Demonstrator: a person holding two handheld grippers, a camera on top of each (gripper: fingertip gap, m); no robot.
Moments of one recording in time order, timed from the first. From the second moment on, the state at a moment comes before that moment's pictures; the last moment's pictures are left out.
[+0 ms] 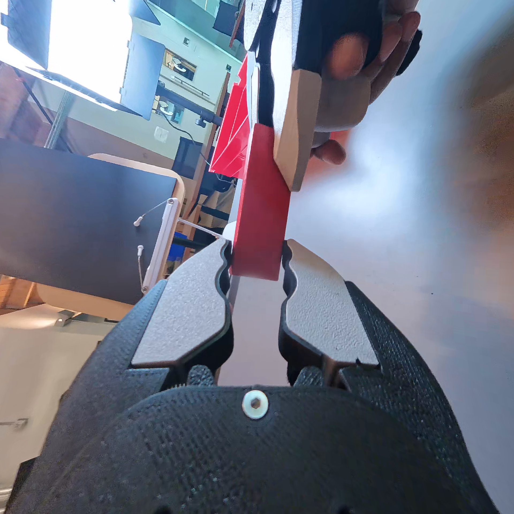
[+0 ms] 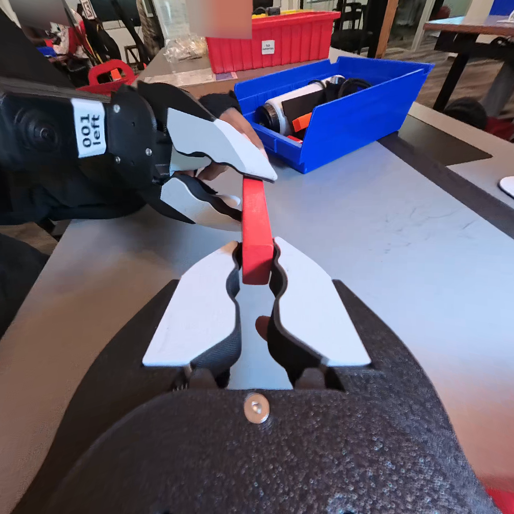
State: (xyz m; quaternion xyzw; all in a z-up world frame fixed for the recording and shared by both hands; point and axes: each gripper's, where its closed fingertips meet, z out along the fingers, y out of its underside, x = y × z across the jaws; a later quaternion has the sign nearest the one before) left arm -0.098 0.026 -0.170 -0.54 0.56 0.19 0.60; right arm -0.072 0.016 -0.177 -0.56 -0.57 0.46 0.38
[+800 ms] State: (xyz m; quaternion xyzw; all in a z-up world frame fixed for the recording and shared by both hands) left arm -0.077 -0.025 -0.165 -0.67 0.36 -0.52 0.38; right arm -0.063 -0.015 -0.147 -0.39 -0.67 0.38 0.50
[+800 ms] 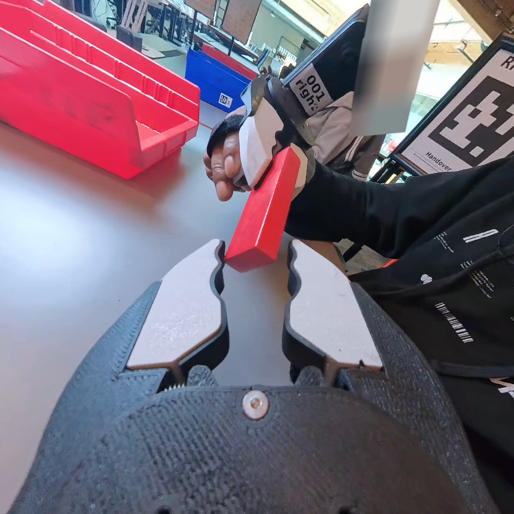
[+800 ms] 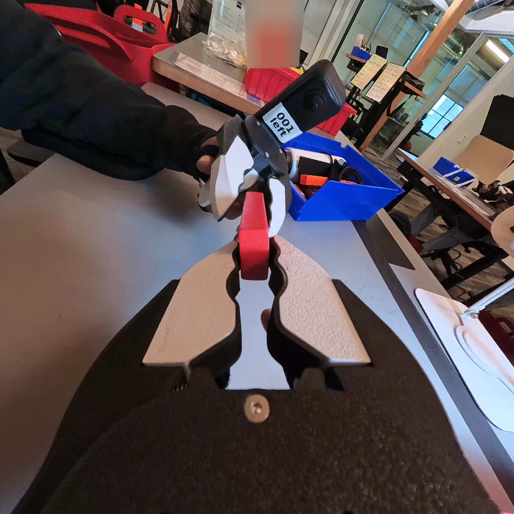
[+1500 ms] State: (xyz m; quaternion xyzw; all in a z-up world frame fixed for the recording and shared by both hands) left arm -0.083 -0.017 -0.148 -0.65 0.22 -0.66 0.30; right arm -0.068 -0.016 -0.149 -0.38 -0.69 0.33 0.53
